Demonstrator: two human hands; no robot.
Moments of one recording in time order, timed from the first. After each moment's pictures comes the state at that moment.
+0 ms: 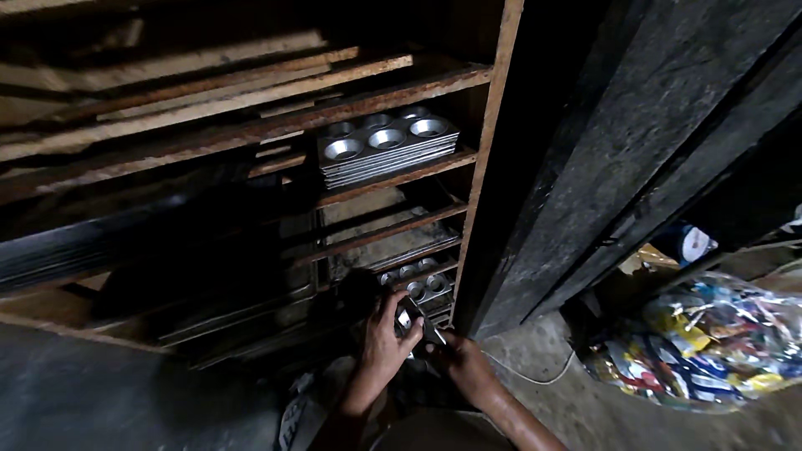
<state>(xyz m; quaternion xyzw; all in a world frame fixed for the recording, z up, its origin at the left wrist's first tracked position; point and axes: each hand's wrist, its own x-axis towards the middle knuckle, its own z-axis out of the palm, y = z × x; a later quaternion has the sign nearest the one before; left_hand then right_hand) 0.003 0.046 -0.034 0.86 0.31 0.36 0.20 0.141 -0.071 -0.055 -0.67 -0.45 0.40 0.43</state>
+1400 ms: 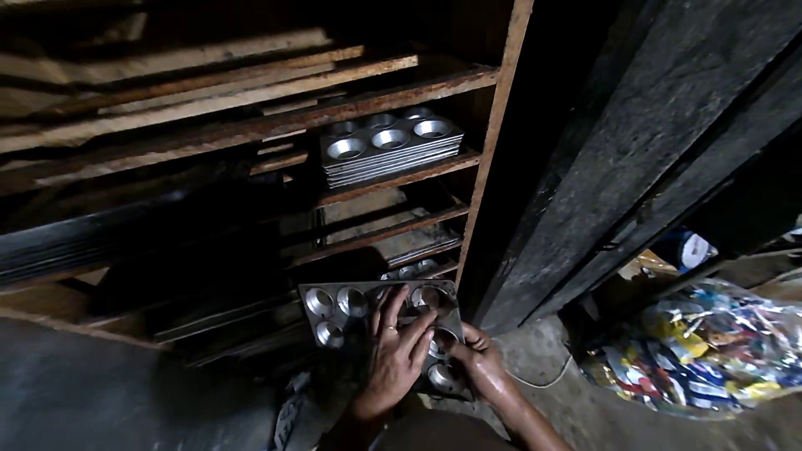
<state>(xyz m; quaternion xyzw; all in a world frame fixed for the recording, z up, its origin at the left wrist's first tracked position) 0.005 0.026 -0.036 0.87 0.24 0.43 0.10 0.147 -0.071 -0.065 -0.43 -0.32 0.44 0.72</state>
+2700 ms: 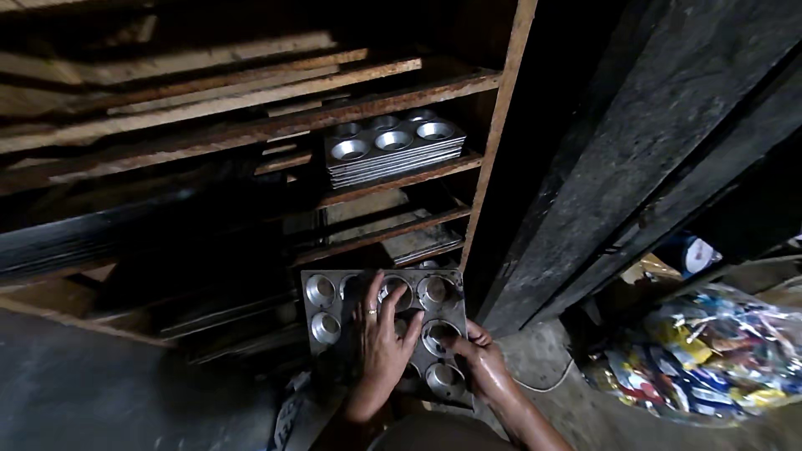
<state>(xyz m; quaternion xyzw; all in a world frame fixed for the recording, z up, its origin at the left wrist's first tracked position) 0.011 0.035 -0.025 0.82 0.32 0.47 0.09 0.145 -0.070 -0.054 -0.41 -0.27 0.46 0.74</state>
